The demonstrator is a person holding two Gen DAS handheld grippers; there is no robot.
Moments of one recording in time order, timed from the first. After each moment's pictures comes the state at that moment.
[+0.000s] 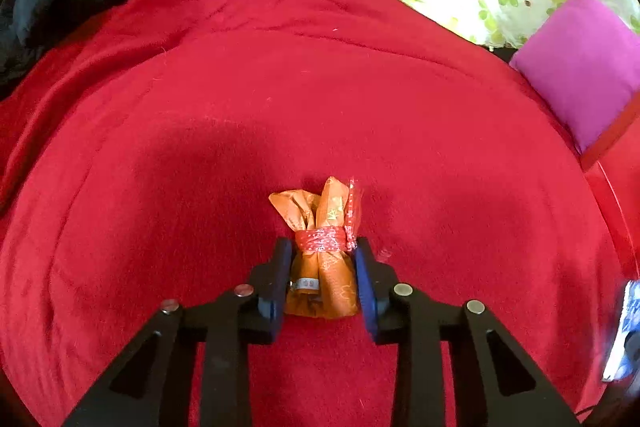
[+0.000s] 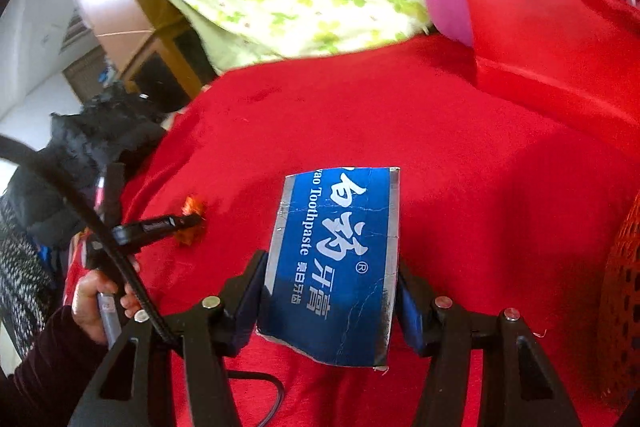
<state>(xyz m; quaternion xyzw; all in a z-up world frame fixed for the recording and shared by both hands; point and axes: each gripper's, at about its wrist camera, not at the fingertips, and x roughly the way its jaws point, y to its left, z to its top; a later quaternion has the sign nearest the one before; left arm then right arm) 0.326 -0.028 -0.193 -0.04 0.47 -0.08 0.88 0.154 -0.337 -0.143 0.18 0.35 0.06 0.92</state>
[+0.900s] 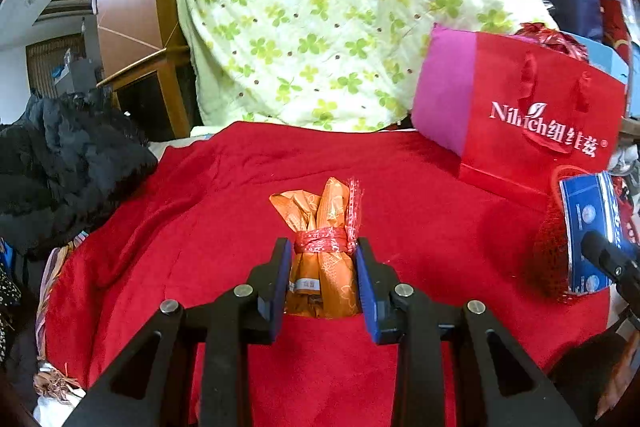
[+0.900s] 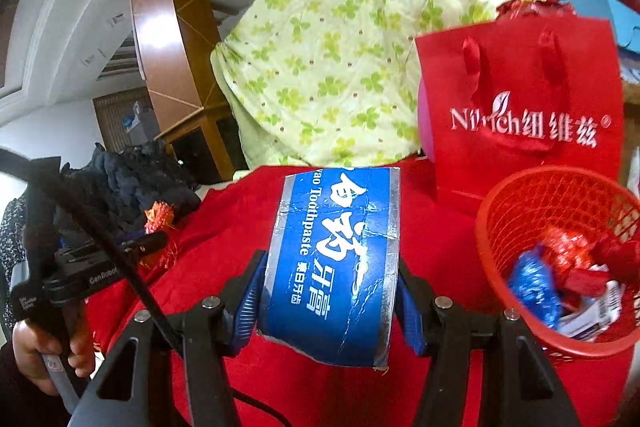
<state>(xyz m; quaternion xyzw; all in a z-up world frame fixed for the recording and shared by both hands) 0.080 -0.102 -0.028 0.09 0.26 -0.11 0.96 -0.019 -0.330 -0.040 0.13 0.18 0.03 0.97</state>
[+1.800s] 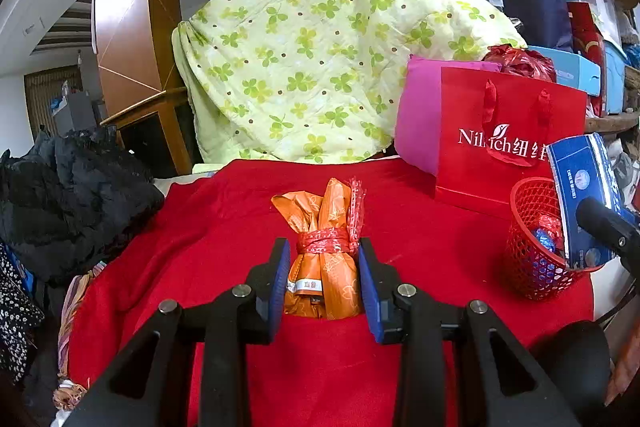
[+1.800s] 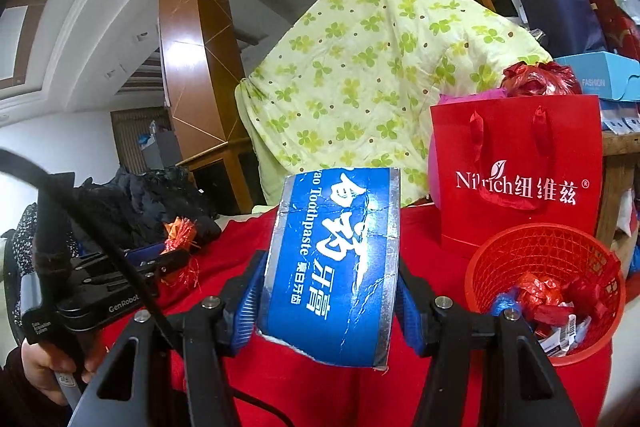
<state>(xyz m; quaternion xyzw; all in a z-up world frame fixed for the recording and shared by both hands) 0.017 -0.103 0.016 0.11 0.21 -0.13 0.96 -0.078 -0.314 0.008 0.11 0.11 0.04 0.99</state>
